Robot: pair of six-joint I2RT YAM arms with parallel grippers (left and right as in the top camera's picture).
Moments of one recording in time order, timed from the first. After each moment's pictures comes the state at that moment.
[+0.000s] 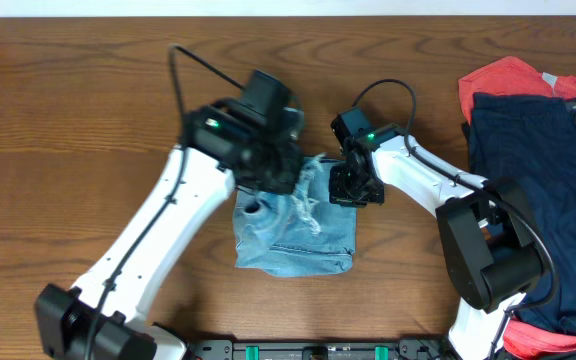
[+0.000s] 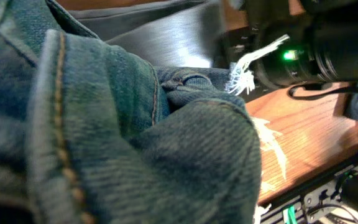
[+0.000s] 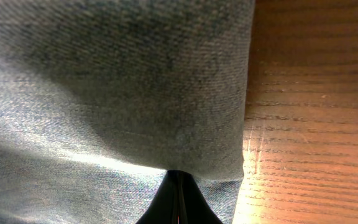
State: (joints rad) left arm -0.55 1.60 1.48 -1.16 0.23 -0.26; right arm 0.48 1.97 1.24 -0.81 -0.19 0.57
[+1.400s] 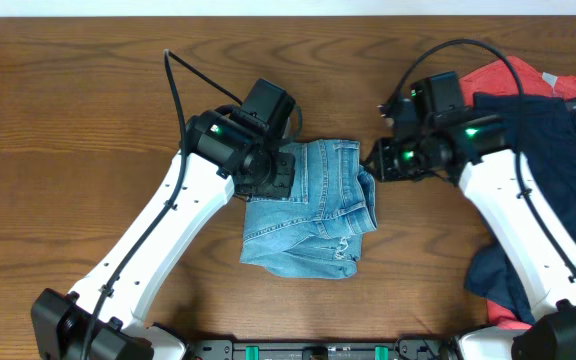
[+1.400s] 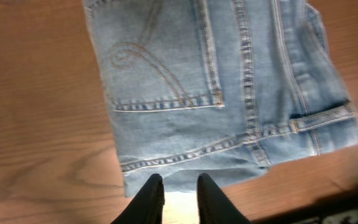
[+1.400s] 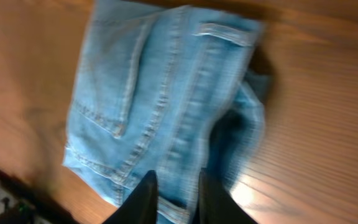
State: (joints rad) left arm -0.54 1.57 1.47 -1.23 0.09 -0.38; right arm 0.31 1.53 1.27 -0.92 -0.38 0.21
